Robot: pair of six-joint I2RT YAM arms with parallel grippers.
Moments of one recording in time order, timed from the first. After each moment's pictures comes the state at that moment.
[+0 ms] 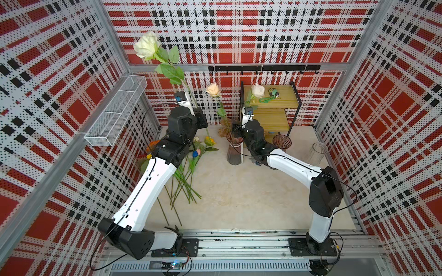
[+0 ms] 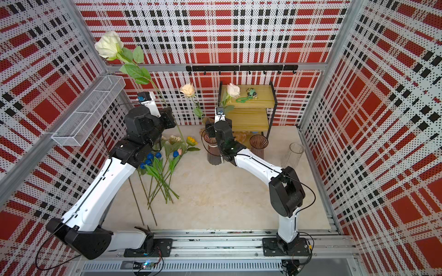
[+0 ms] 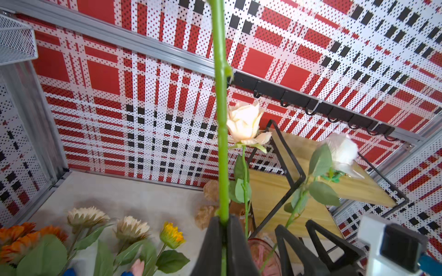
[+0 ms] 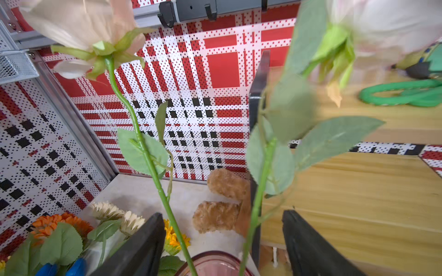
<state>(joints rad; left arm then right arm) -0.40 1.36 1.57 -0.29 -0.29 -0.36 0.69 1.83 1.55 0.23 0.45 0.17</state>
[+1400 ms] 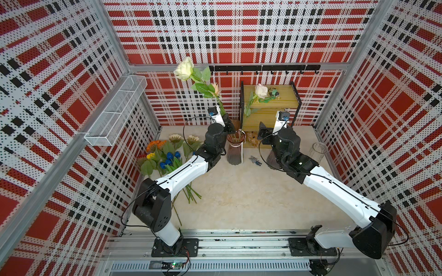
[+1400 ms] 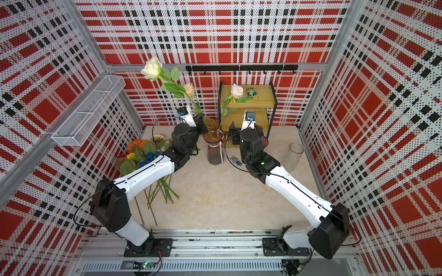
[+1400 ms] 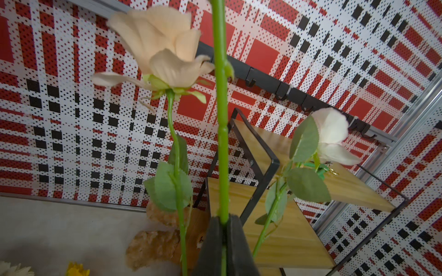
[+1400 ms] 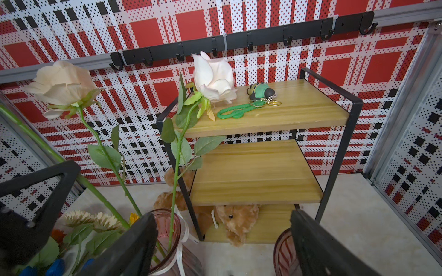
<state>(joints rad) -0.58 1.65 1.30 0.42 -0.39 -0.35 0.67 1.34 1.25 0.00 0.61 0.19</state>
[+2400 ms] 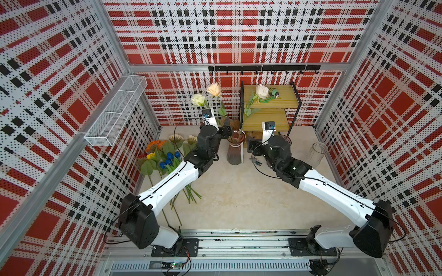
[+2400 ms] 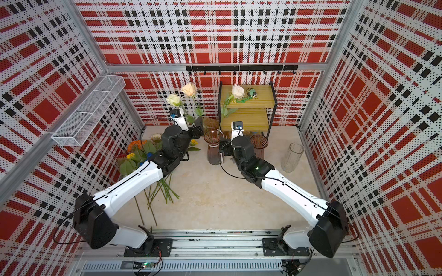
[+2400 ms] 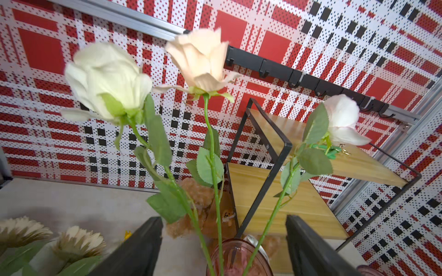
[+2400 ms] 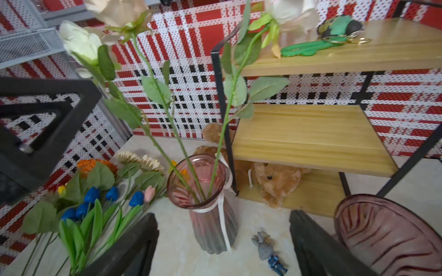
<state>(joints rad) -0.58 1.41 1.23 0.16 -0.44 -0.30 0.77 1.36 1.19 -0.05 0.43 0.26</state>
